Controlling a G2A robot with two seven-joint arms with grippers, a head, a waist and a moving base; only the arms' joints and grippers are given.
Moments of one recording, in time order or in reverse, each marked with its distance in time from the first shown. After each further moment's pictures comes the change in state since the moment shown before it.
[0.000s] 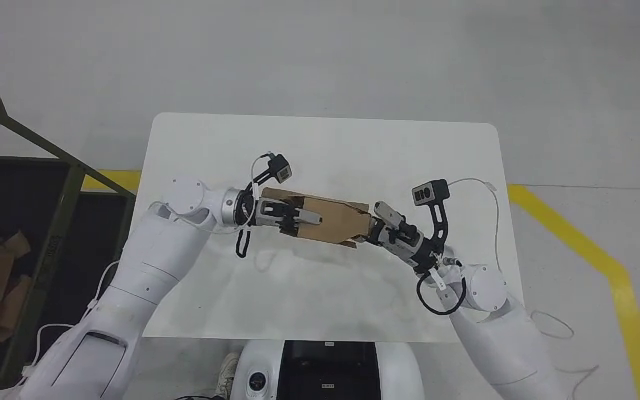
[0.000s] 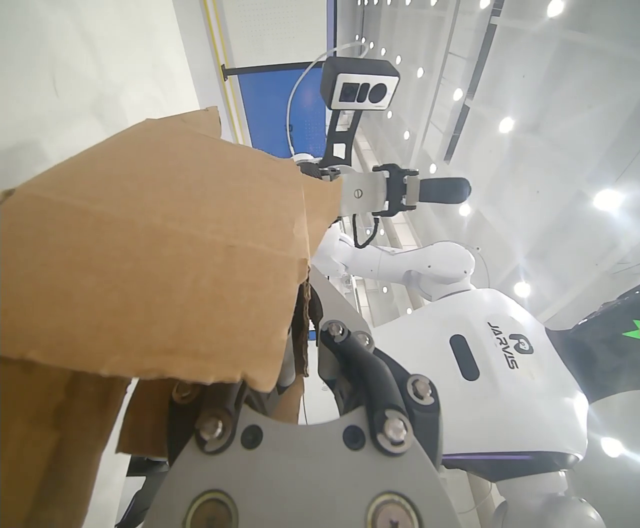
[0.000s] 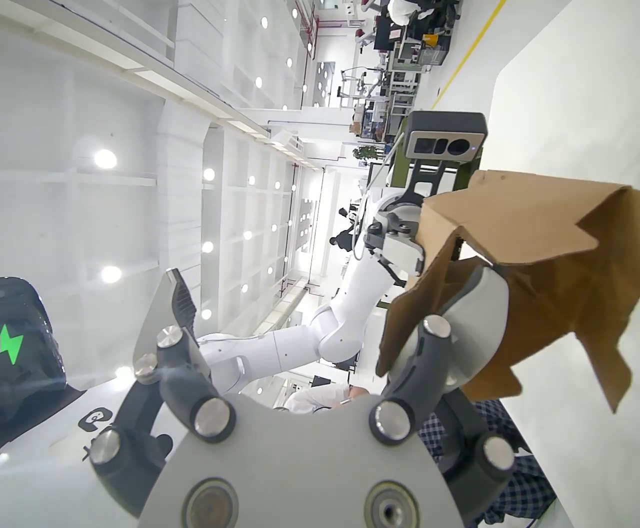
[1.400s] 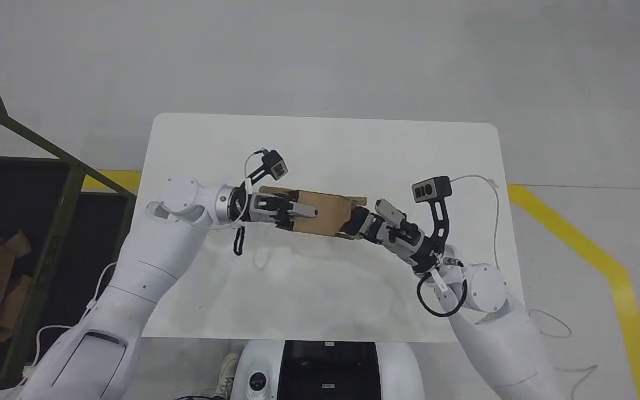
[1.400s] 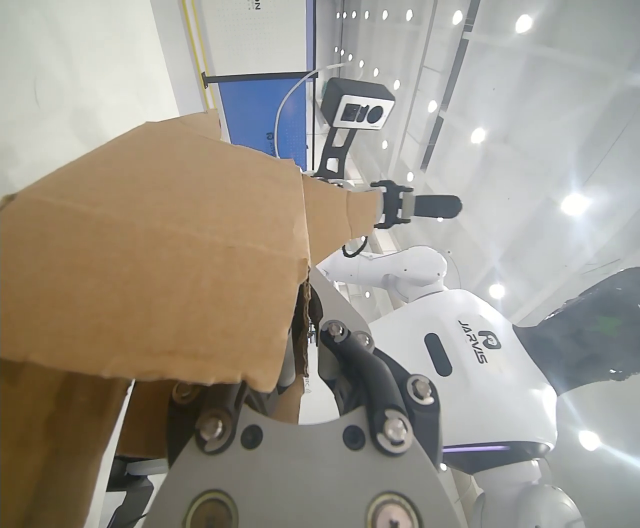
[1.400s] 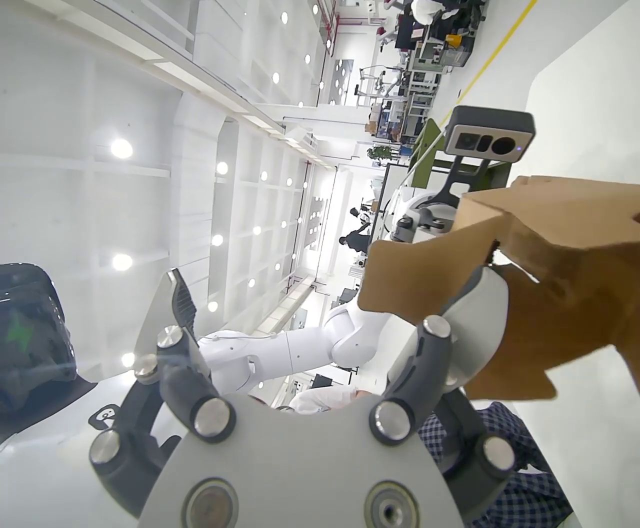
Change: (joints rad) left arm 0.002 0.000 -0.033 0.025 -0.103 0.022 -0.031; right arm -0.006 -0.011 0.006 -0.027 0.007 -0.006 -0.016
